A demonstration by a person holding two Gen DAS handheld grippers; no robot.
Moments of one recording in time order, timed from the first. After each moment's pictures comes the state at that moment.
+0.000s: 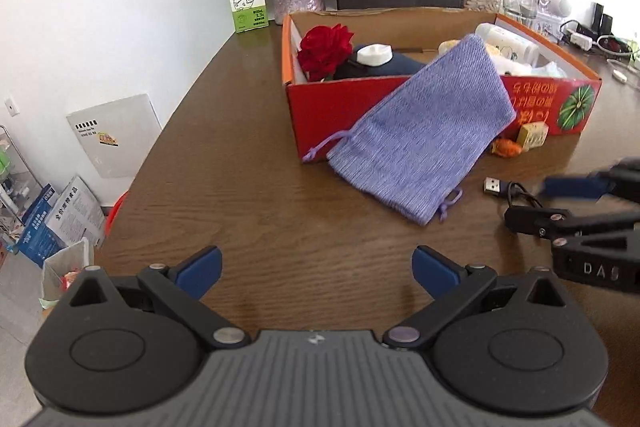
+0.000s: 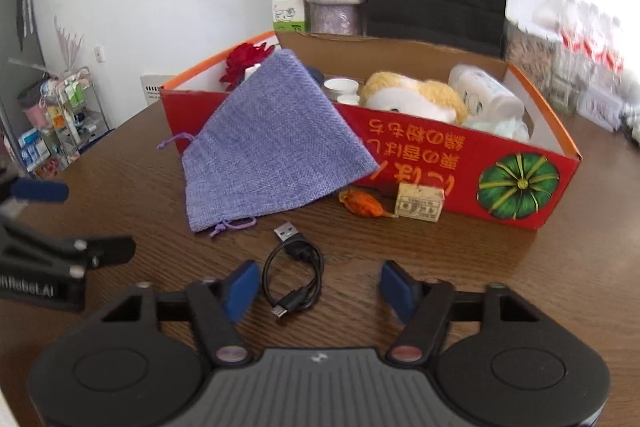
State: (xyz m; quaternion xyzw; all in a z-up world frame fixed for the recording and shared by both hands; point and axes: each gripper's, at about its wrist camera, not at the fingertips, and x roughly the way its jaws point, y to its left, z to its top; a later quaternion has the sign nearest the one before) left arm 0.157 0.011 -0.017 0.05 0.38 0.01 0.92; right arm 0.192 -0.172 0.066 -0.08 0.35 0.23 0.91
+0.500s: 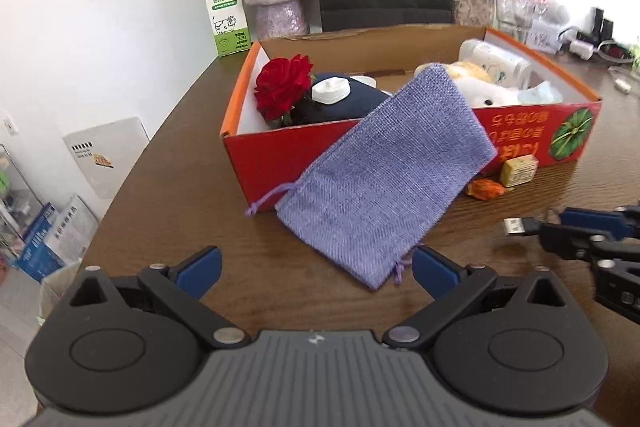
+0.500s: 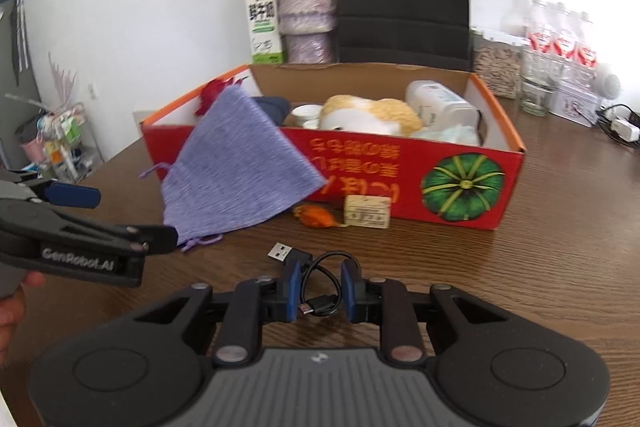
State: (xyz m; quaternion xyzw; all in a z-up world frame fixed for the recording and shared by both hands) left arm 0.191 -0.032 -0.016 0.07 0.37 0.02 0.93; right arm 0.192 -0.219 0.070 -0.02 0.32 0.20 0.93
